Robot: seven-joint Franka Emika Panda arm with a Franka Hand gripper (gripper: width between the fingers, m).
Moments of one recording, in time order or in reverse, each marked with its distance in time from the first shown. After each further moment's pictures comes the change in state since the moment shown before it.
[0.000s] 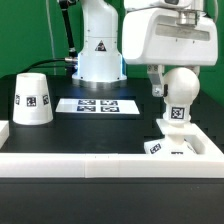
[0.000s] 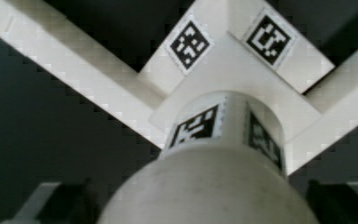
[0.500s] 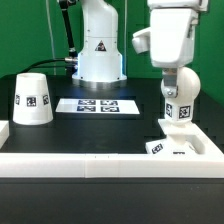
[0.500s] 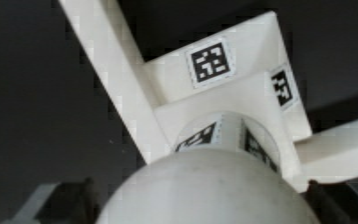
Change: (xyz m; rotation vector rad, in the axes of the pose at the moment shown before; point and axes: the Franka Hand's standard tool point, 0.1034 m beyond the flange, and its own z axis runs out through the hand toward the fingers) arm -0.002 0.001 -0.001 0.043 -0.055 -0.418
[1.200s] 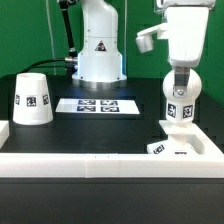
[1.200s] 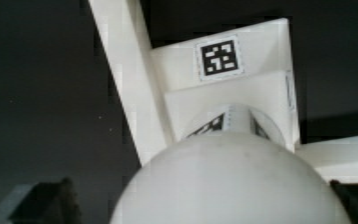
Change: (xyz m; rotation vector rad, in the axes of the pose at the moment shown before) arm 0.005 0.001 0.000 0.011 -0.006 -0.319
